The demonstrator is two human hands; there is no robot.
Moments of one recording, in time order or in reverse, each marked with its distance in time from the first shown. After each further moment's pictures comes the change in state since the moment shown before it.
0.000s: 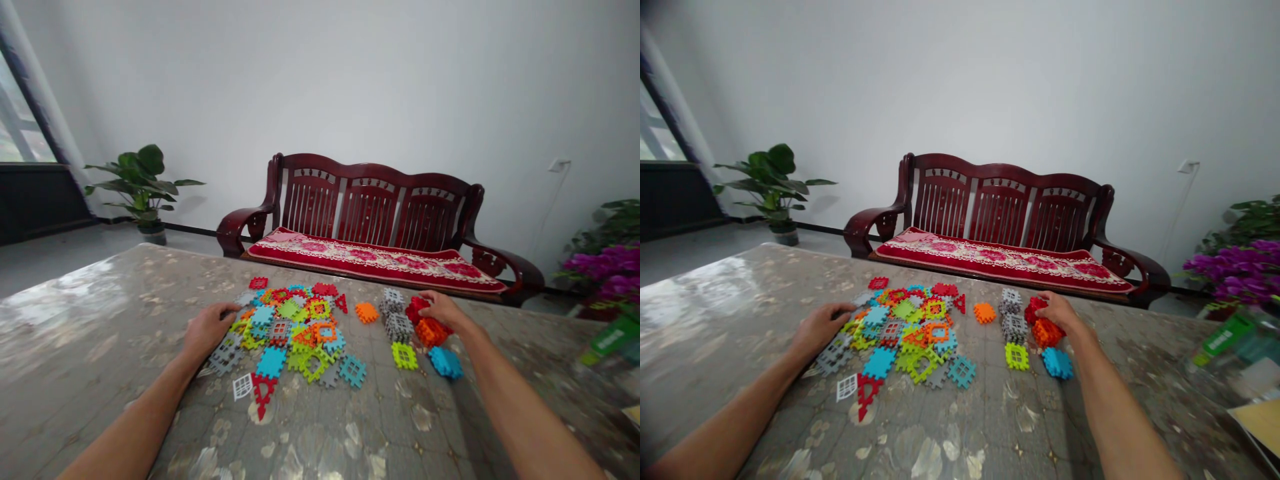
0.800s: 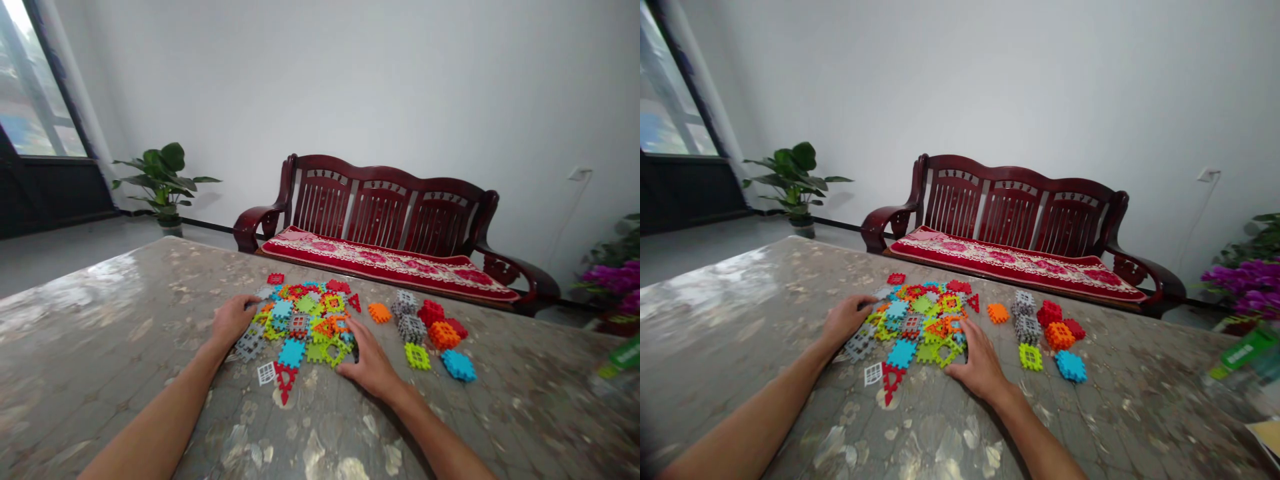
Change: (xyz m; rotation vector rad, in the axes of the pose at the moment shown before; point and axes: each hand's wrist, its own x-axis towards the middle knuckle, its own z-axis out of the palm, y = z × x) left_hand -0.006 0.011 -0.005 -0.002 0.013 -0.023; right_hand -0.172 -0.148 0.138 0.149 -0.357 -0.390
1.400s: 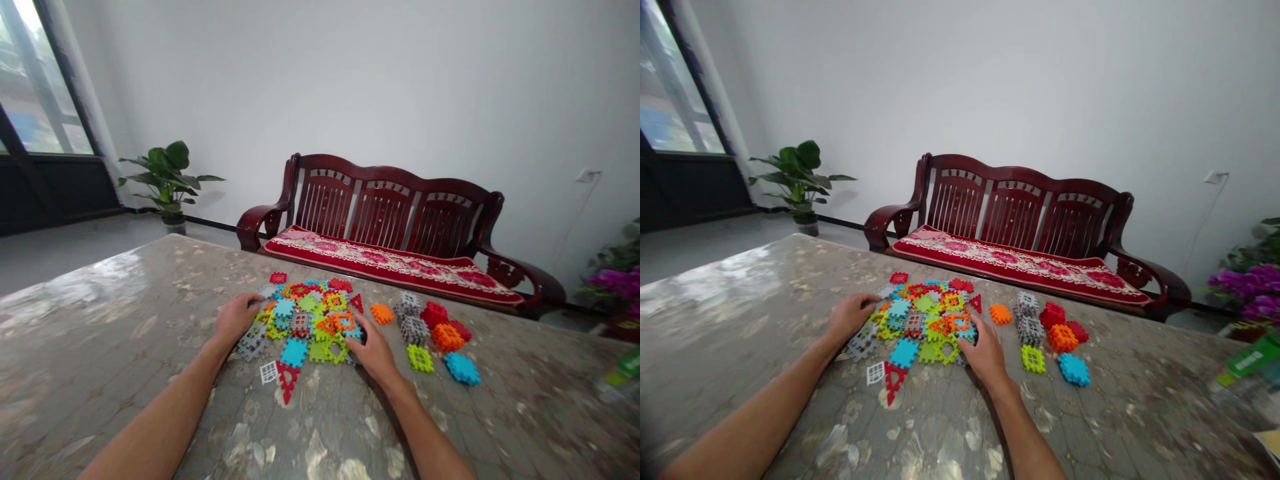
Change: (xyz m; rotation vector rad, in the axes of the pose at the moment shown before) left_hand 0.001 0.003 -0.001 0.002 -0.026 -0.019; right_hand 0.021 0.008 0.004 0.027 0.255 0.159
